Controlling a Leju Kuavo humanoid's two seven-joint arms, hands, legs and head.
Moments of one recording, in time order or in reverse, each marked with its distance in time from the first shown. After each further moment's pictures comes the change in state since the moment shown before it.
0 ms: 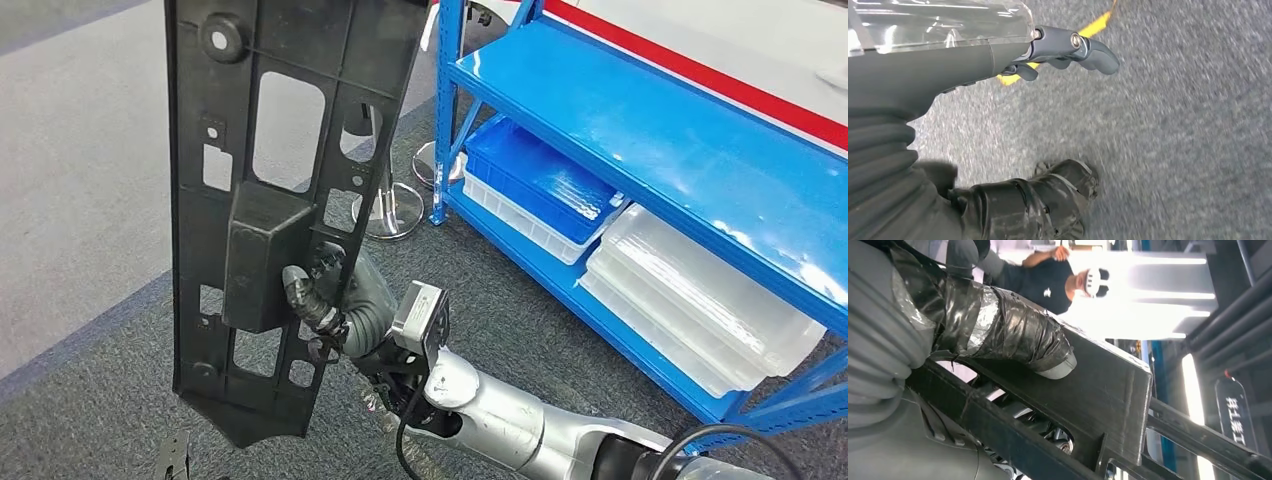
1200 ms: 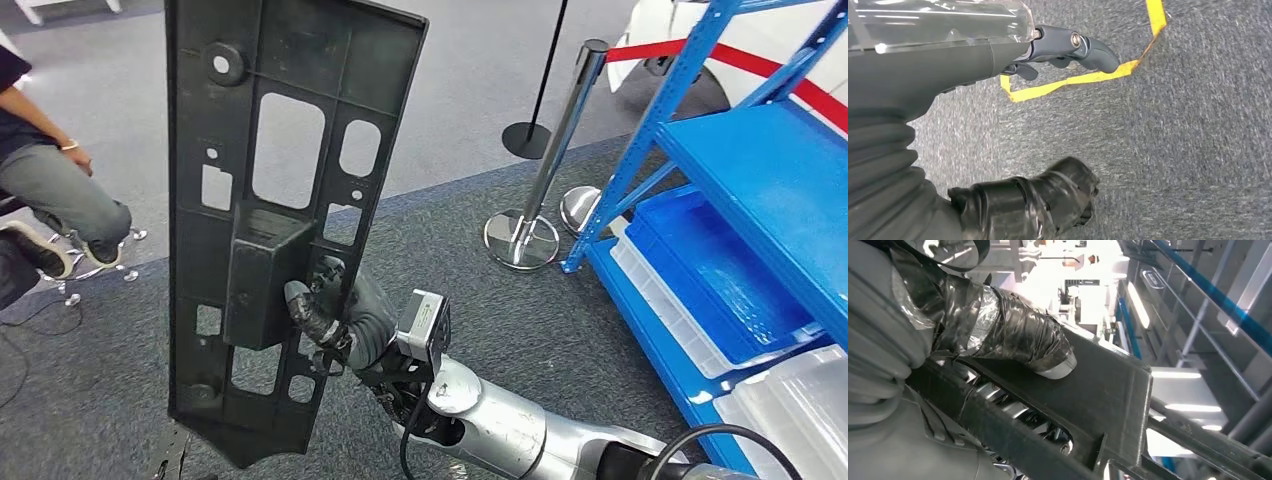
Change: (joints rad) left arm -0.012 0.034 -0.002 -0.012 -0.218 -0.114 -0.006; right arm 0.045 -0.004 -0.007 0.006 -0.017 0.051 -0.006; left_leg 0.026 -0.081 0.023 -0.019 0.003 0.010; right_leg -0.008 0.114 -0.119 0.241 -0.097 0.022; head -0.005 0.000
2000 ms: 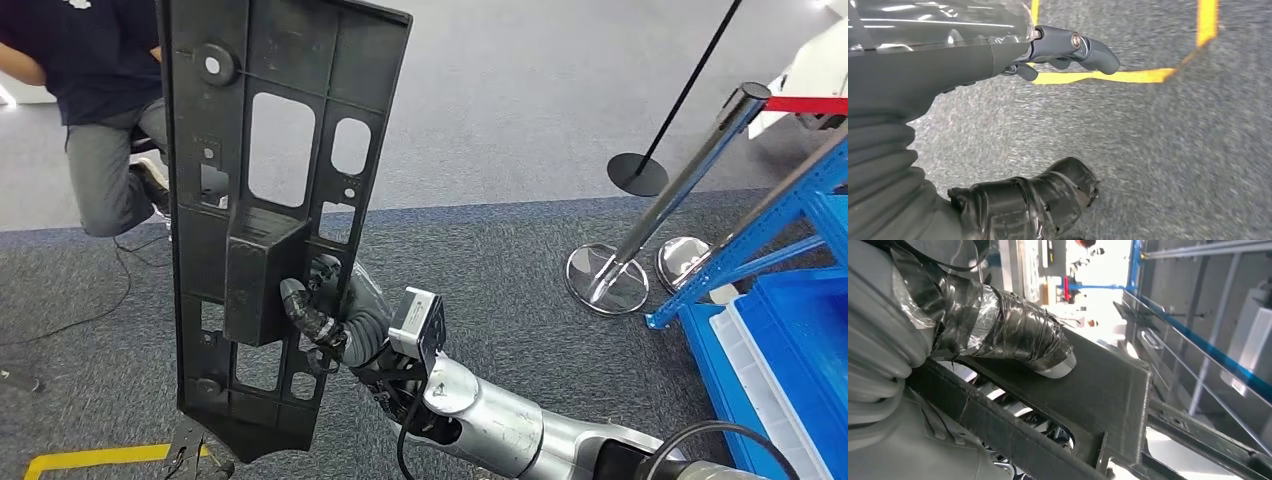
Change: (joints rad) left arm -0.020 -0.034 -0.017 0.000 -0.025 -0.004 0.033; right arm -0.009 0.003 0.000 0.002 0.014 -0.018 0.016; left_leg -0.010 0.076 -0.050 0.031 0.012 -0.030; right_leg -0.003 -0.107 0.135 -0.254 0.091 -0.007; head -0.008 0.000
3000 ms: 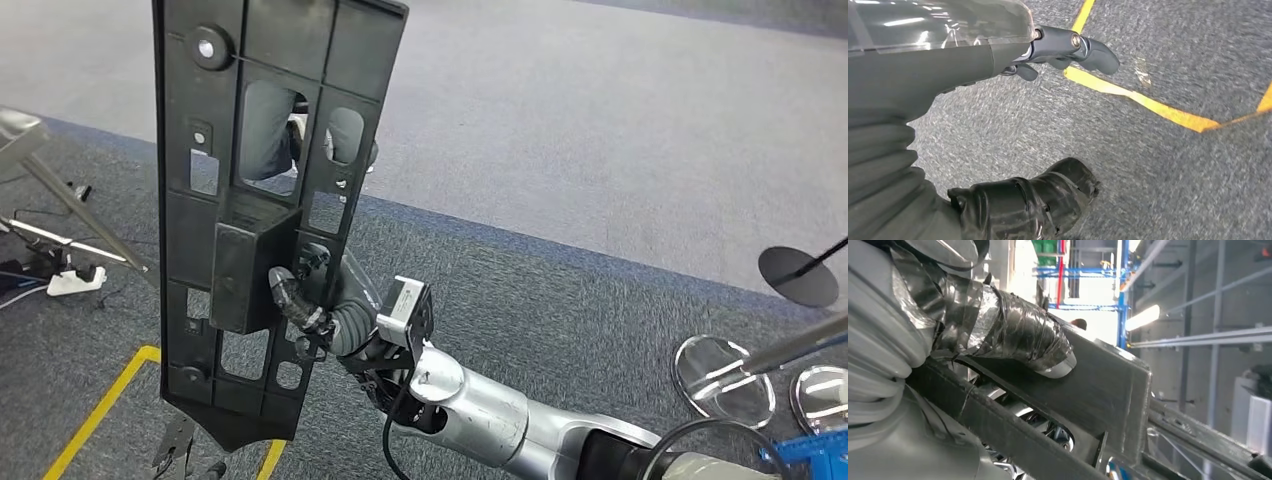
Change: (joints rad) left arm -0.015 0.033 -0.001 0.000 0.004 -0.050 -0.012; right arm -0.044 0.028 0.000 0.058 -0.023 0.012 -0.038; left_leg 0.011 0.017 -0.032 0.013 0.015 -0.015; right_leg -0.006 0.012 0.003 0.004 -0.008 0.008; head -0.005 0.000
